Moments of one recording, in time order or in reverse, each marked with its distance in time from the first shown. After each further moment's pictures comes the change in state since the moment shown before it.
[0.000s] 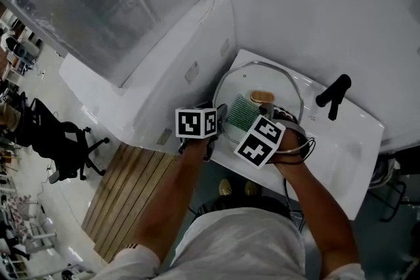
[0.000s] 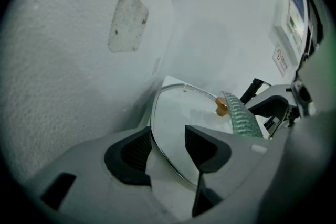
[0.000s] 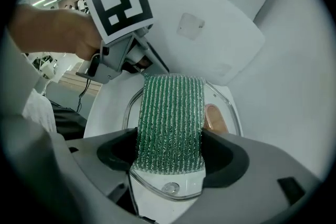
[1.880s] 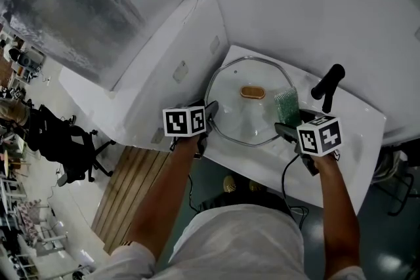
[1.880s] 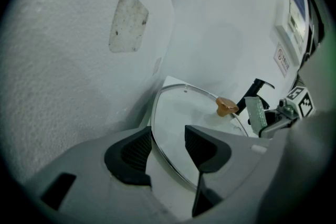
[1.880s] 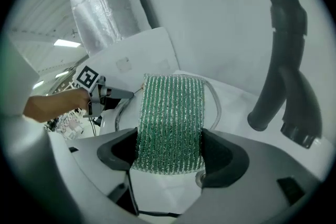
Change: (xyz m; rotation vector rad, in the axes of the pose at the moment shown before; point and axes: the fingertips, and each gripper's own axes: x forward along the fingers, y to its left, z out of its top) left arm 0.000 0.000 -0.001 -0.003 -0.007 0.017; right arm -0.019 -0.051 -0.124 0.792 -0.365 0.168
